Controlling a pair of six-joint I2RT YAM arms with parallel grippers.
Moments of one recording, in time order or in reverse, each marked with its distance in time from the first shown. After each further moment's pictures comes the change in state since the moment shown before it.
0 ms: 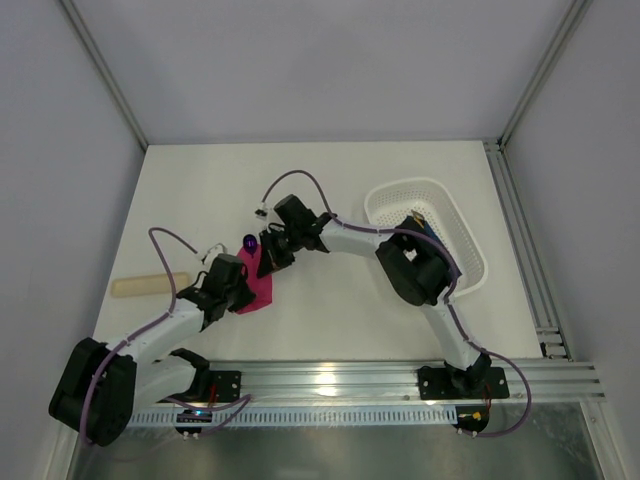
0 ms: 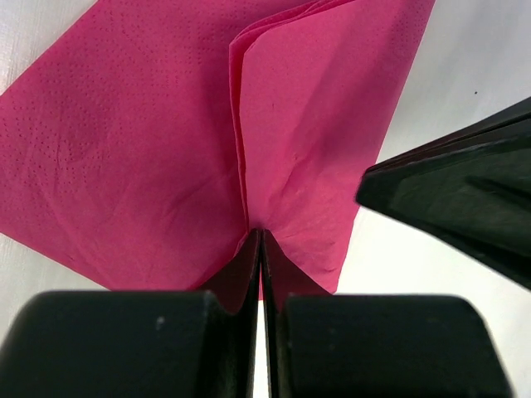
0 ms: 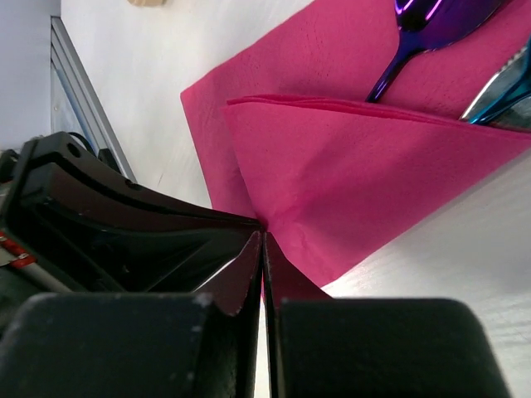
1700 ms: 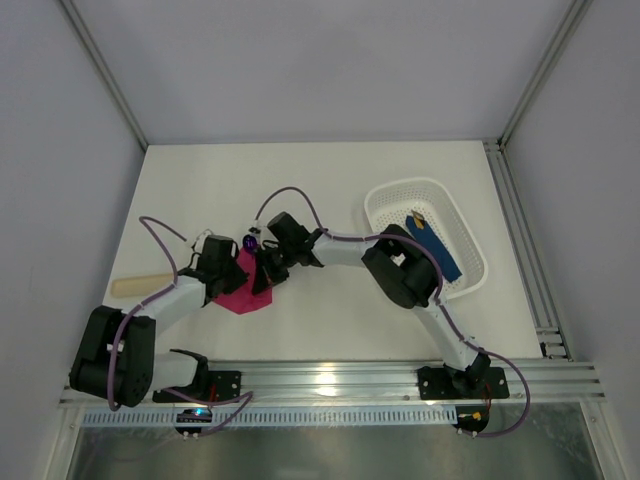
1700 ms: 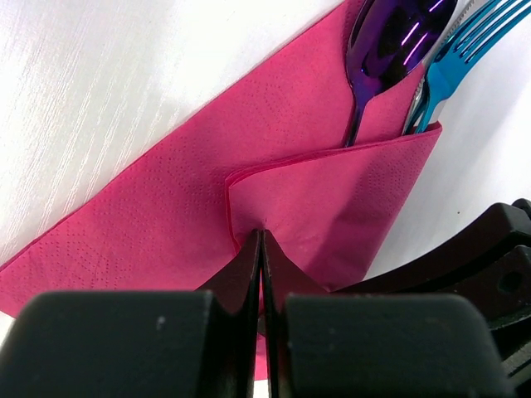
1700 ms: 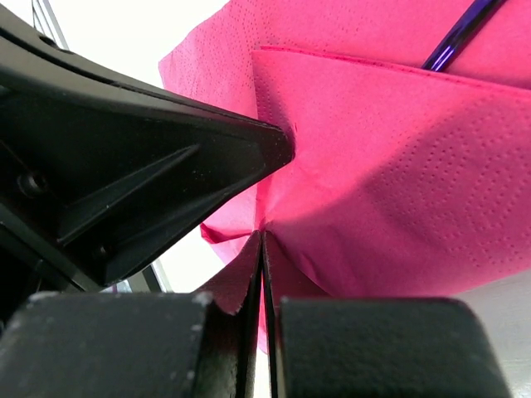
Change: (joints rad) left arm 0.171 0.207 0.115 0.072 0.032 0.019; right arm 0.066 0.074 -0.049 0.104 -0.023 0.034
